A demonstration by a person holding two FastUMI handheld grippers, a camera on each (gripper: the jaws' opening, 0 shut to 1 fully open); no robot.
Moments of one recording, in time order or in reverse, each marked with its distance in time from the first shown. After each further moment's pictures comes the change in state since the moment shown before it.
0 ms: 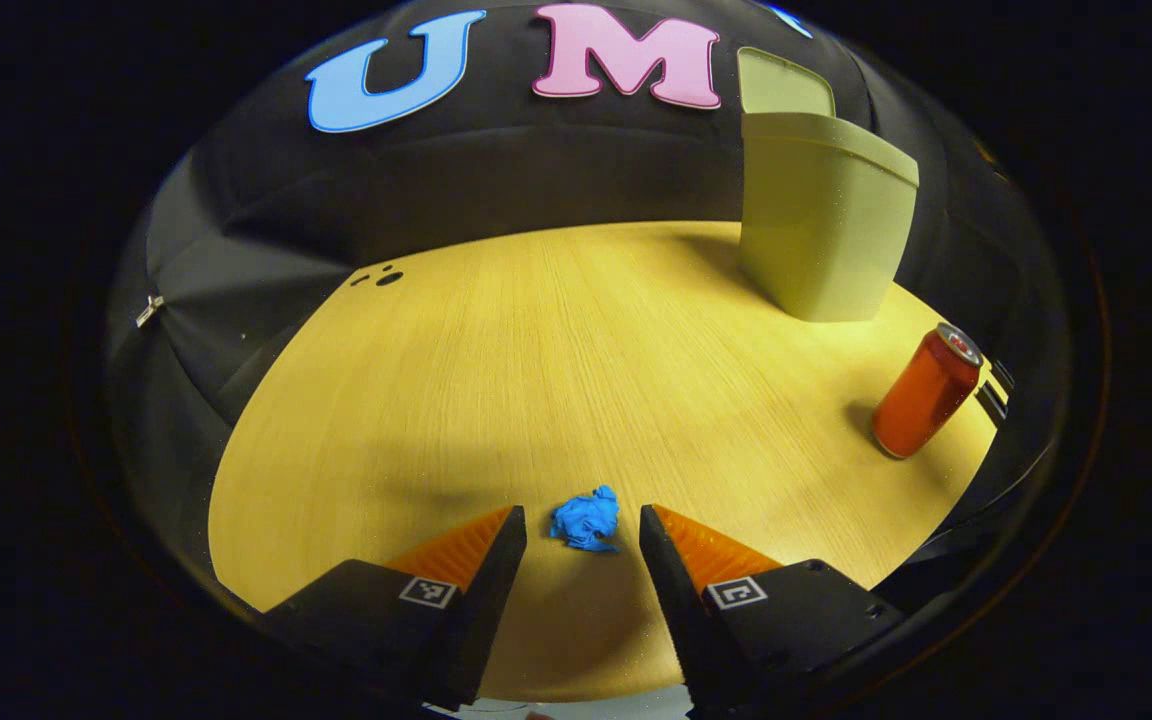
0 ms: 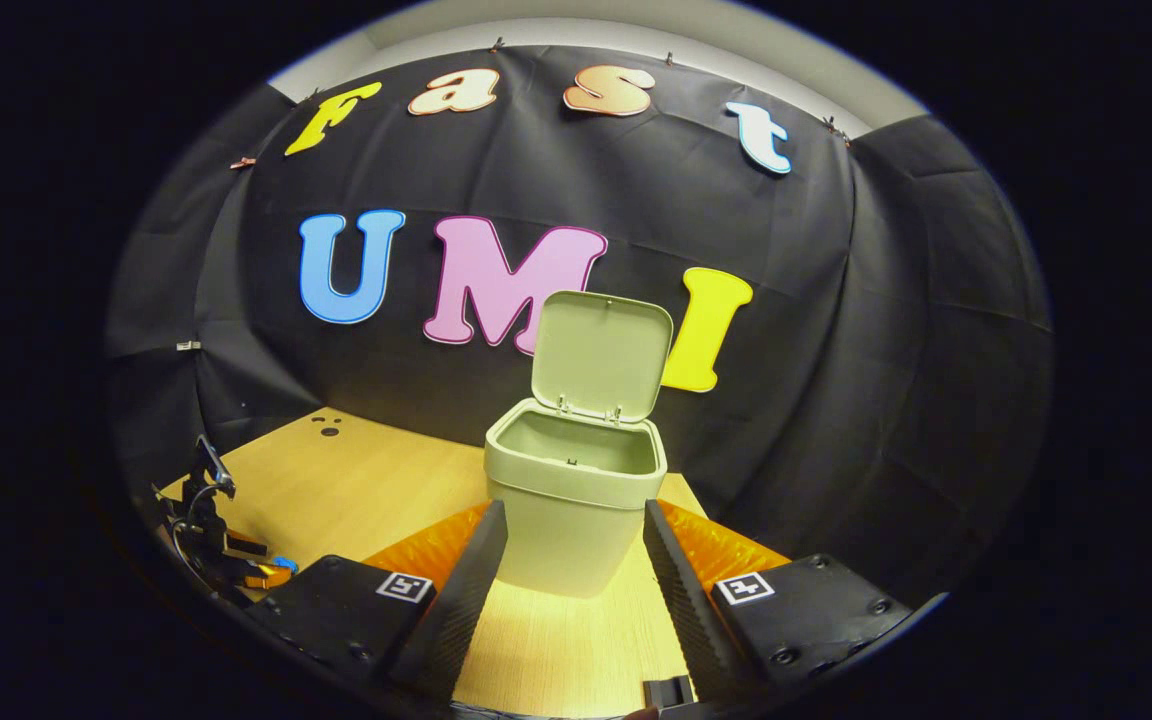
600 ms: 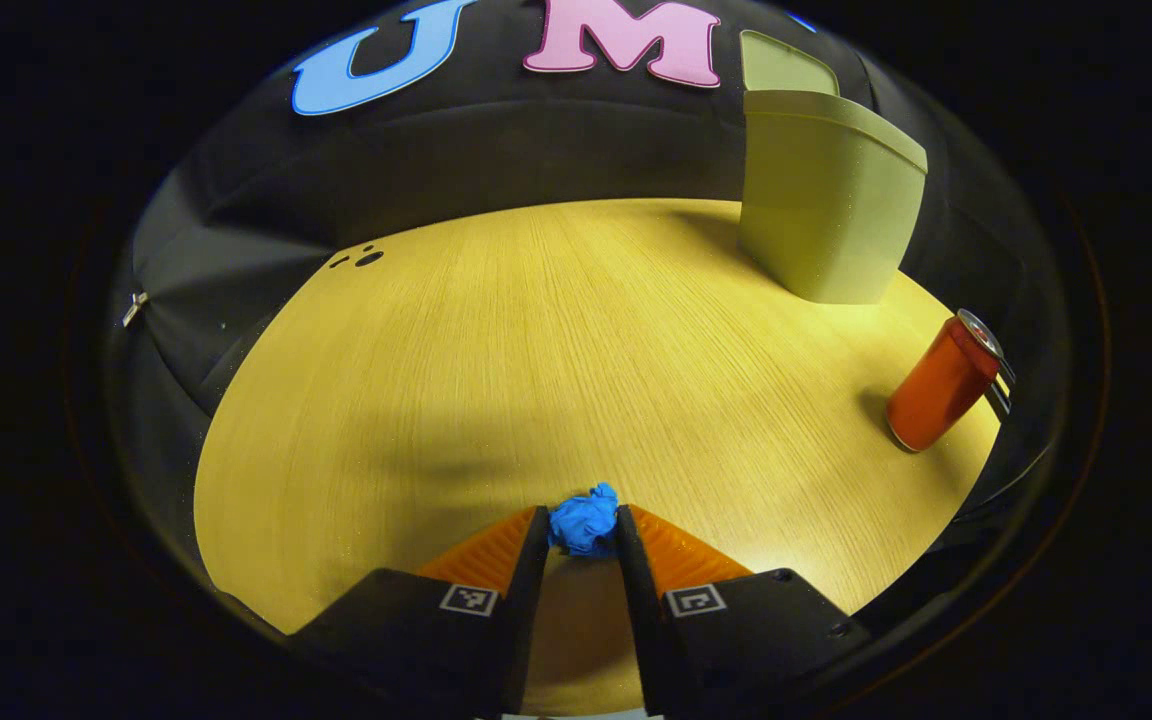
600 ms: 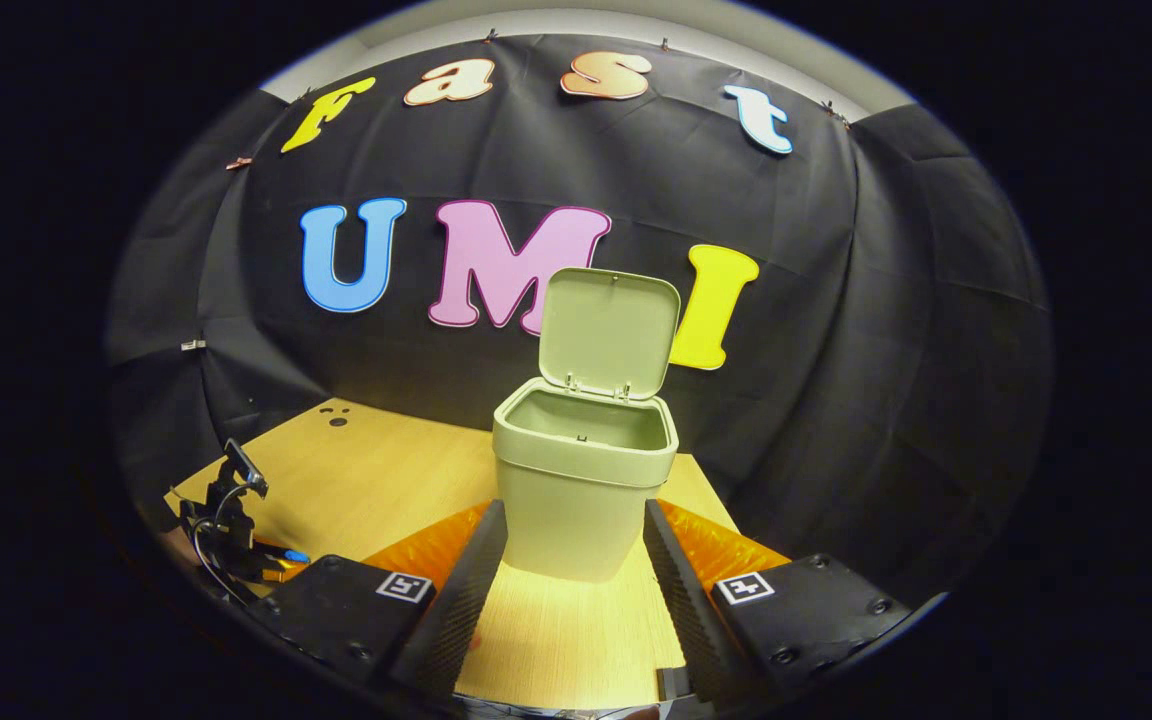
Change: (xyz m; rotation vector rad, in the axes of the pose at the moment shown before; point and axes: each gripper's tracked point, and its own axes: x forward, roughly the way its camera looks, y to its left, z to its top) left arm 0.021 -0.002 -0.005 0.005 0.049 -0.031; right arm 0.000 0.013 -0.018 0.020 0.051 0.033
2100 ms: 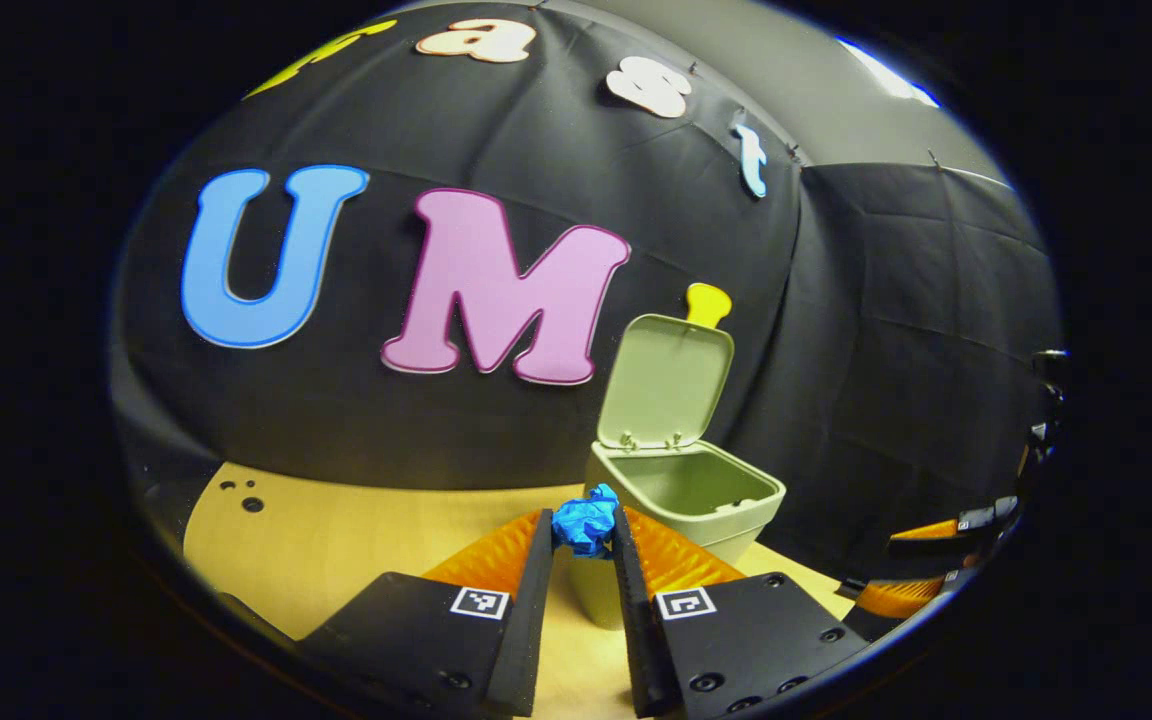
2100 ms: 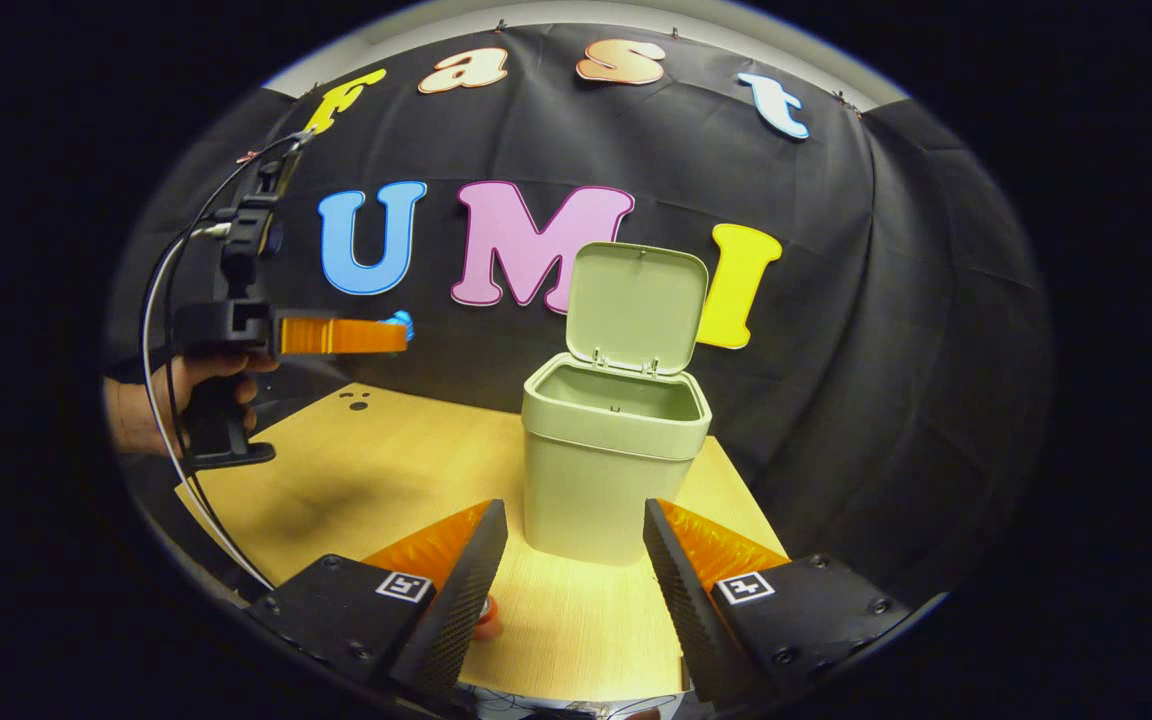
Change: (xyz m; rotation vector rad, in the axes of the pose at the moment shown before) left arm -0.139 -0.142 0.368 -0.038 -0.658 -0.365; right arm -0.002 0.017 -0.024 0.004 0.043 0.039
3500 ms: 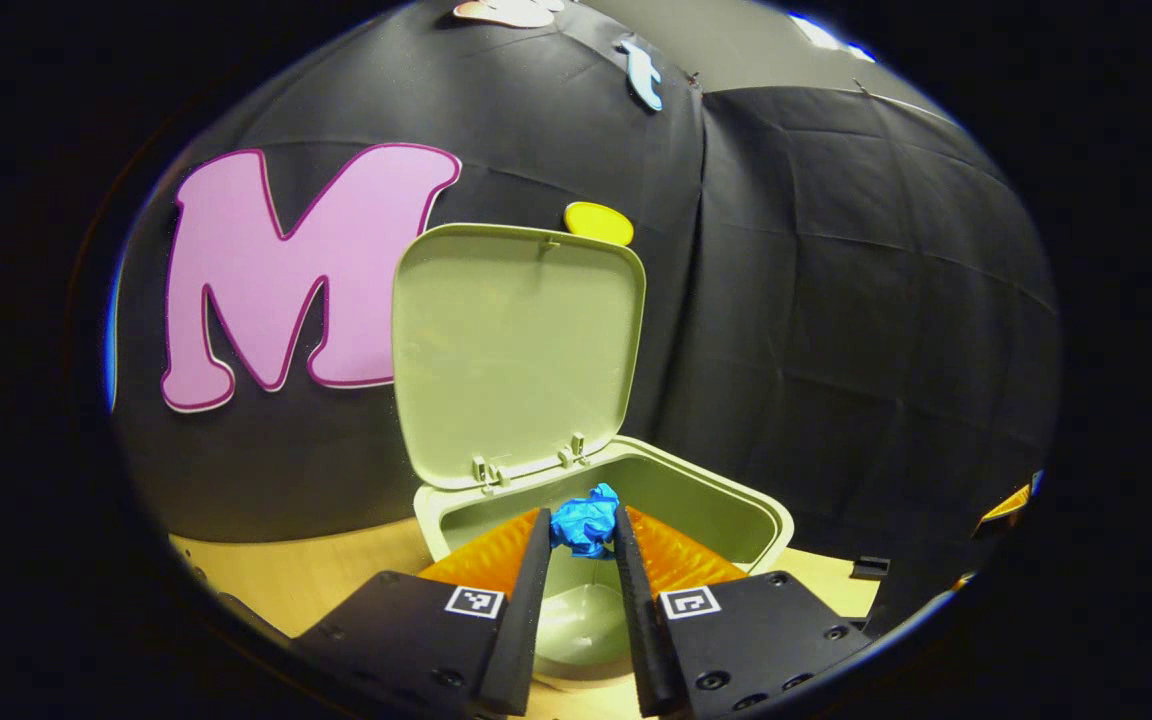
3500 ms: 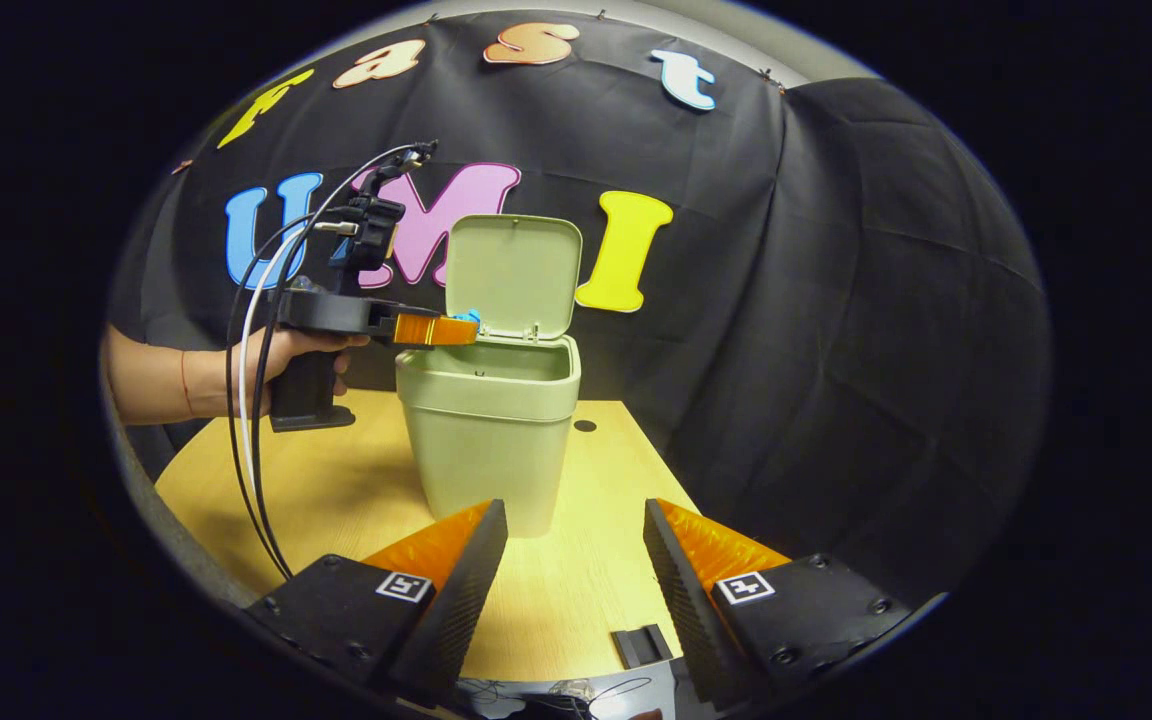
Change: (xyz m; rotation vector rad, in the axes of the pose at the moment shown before) left arm 0.188 -0.091 -0.031 0.198 0.112 -0.223; right arm -0.019 -0.087 -0.025 0.084 0.088 -0.258
